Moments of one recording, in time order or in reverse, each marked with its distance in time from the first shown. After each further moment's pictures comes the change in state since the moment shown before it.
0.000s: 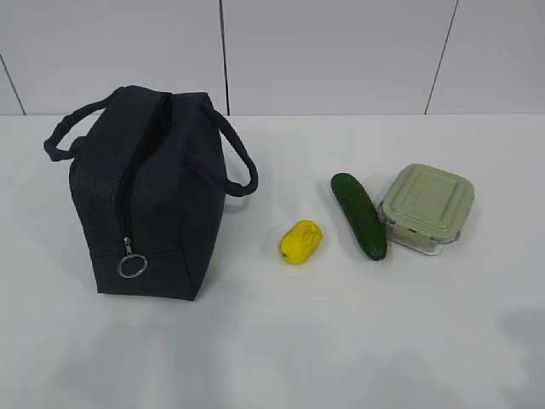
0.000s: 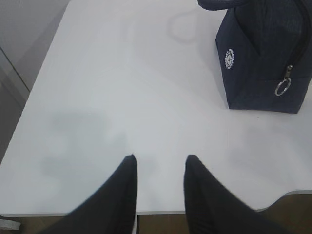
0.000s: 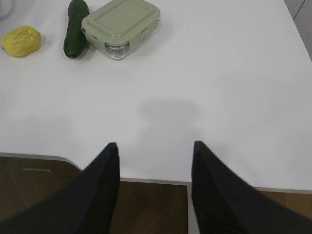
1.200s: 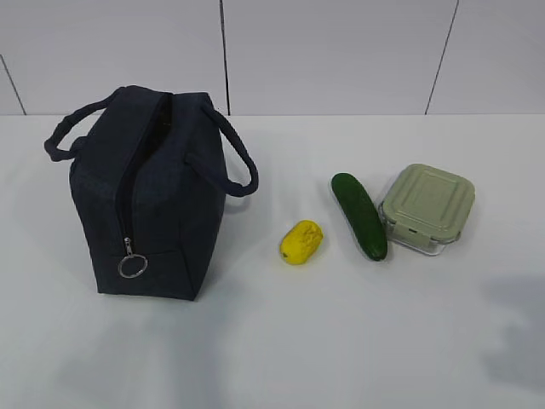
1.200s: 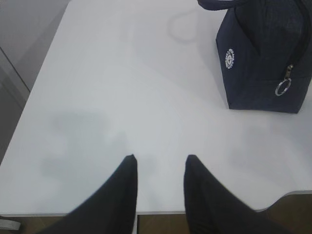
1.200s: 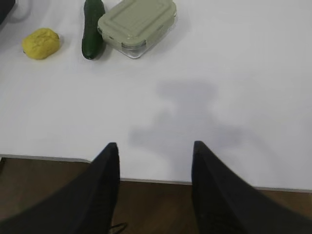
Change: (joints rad) left arm 0.000 0.000 0.000 0.000 0.000 0.000; right arm 0.000 0.152 -0.061 0.060 -0.026 0.025
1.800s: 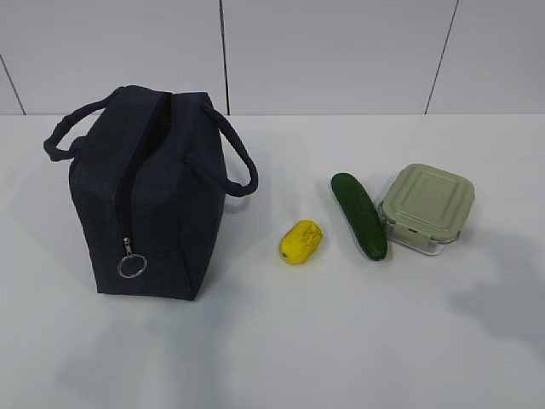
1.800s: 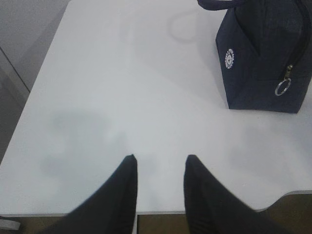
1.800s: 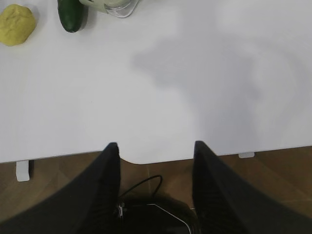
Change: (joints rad) left arm 0.000 0.000 0.000 0.000 0.000 0.000; right arm 0.000 0.413 -0.043 0.019 -0.091 0.210
